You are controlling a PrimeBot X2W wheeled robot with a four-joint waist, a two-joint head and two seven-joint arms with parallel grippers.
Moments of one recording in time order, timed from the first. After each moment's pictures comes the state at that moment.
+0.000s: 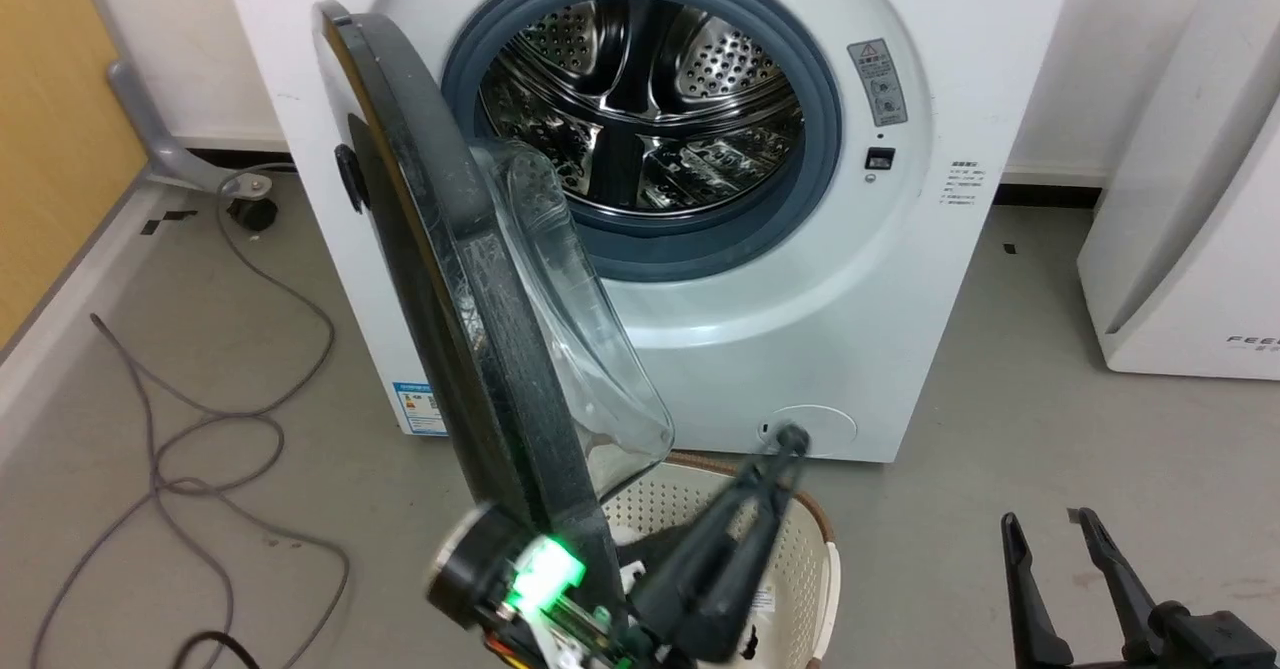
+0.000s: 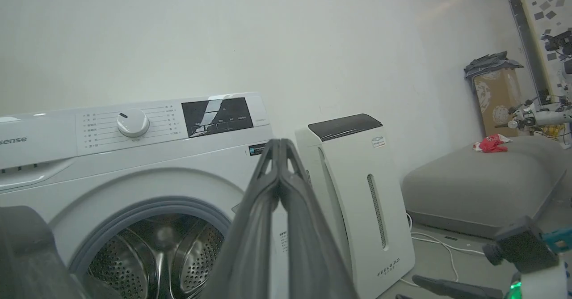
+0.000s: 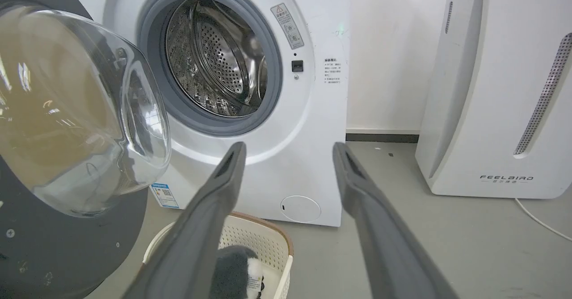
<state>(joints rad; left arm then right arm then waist) -0.05 0.08 -0.60 -0.40 0.08 0.02 -0.26 0.14 -0.05 -0.04 0.07 0.13 0.13 -0.26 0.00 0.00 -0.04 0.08</state>
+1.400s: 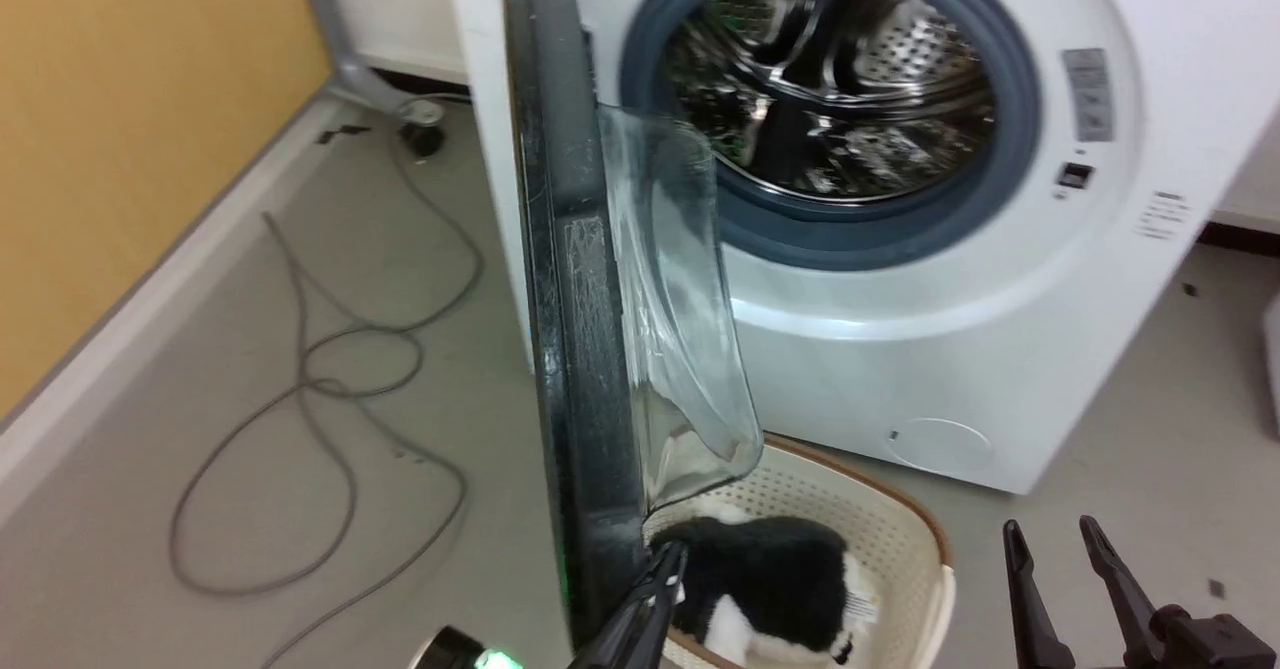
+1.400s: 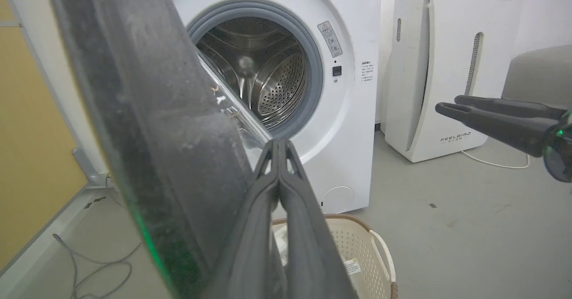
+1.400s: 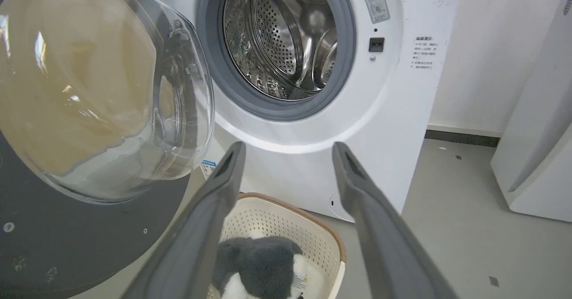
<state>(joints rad) 0.05 0.15 -0.58 -0.04 0.00 0.14 -0.26 0.13 -0.05 -0.05 0.09 0.13 0.13 -0.26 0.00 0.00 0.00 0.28</state>
